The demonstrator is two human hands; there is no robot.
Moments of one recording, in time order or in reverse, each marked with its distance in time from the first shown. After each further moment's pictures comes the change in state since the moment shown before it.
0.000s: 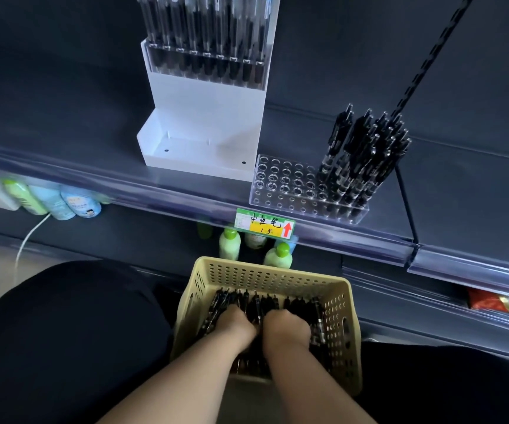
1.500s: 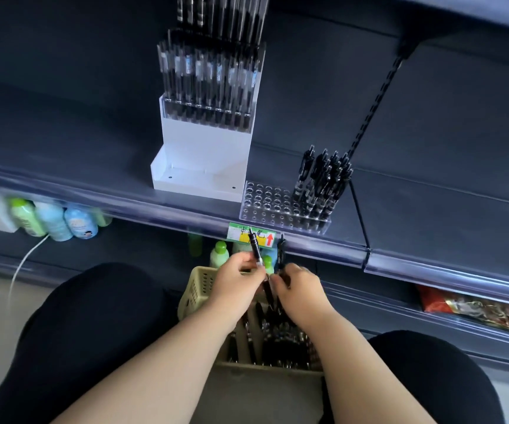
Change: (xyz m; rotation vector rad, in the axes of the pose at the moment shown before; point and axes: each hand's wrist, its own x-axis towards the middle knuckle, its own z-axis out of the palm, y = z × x) left_hand -0.099 0.045 -0.064 -0.718 0.166 0.590; right_hand -0.081 0.042 -0.092 0.552 0.549 -0.233
